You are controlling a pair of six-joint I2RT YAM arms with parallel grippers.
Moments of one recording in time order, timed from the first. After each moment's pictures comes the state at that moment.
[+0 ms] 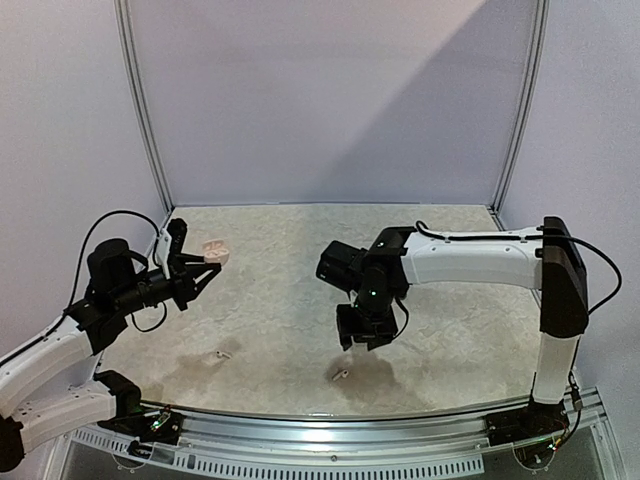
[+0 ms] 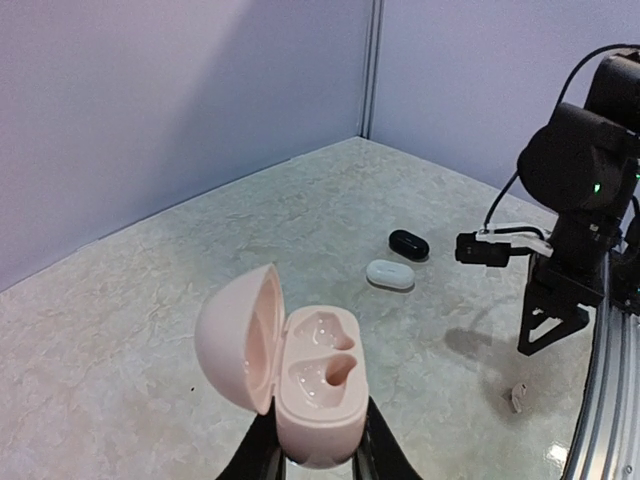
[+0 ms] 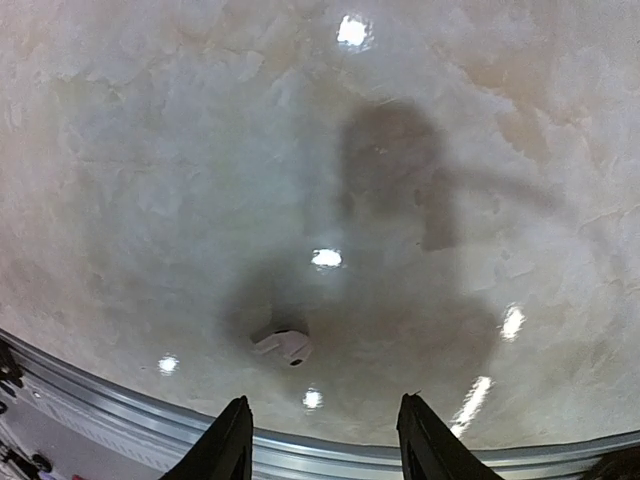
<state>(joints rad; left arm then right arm) -0.37 0.74 0.41 0.14 0.46 0.02 1.08 1.95 1.57 -1.06 -0.07 0.99</state>
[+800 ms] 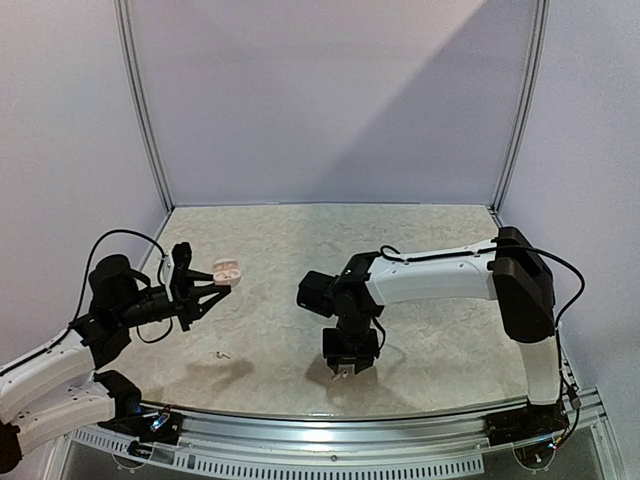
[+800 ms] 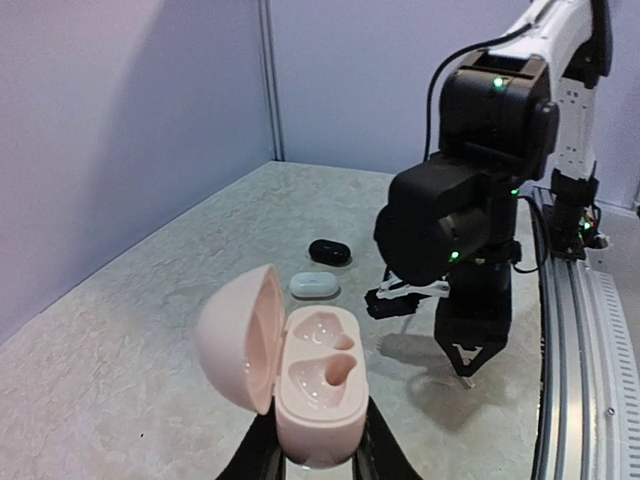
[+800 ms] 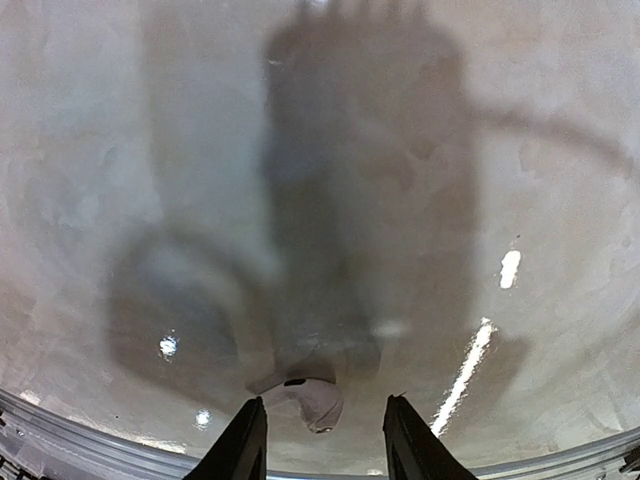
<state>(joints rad) -0.44 0.69 0.30 0.27 0.61 0.13 1.13 2.14 1.63 -1.05 -0.14 1.12</state>
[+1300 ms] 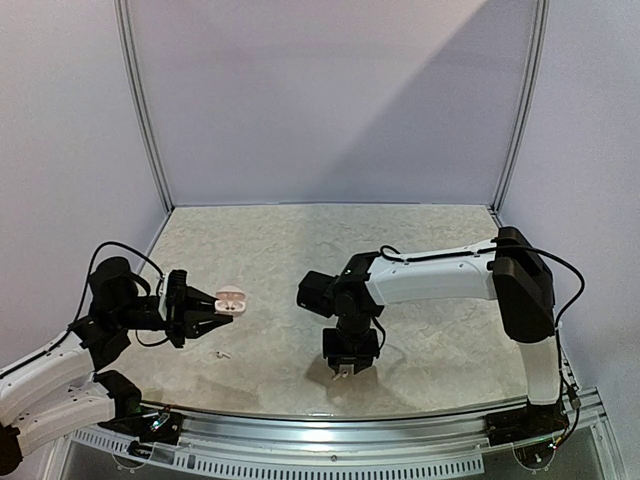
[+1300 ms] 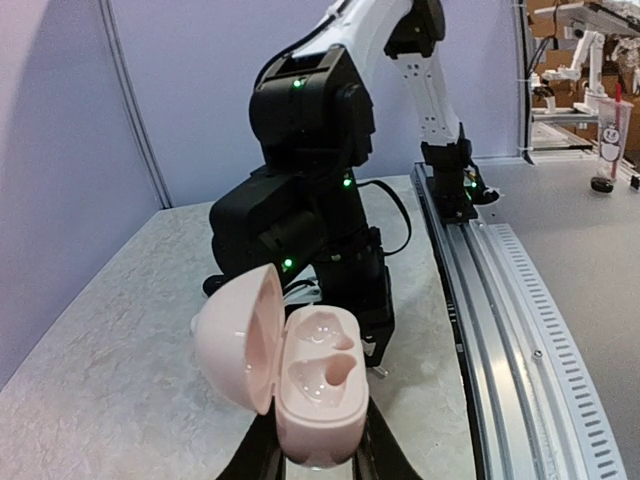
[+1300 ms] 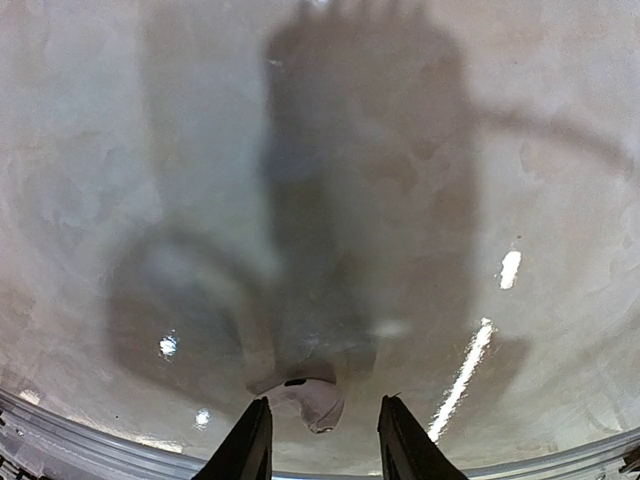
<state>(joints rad) -0.45 0.67 0.29 0.24 0.96 0.29 1.13 2.14 1.63 -1.05 -0.14 1.12</state>
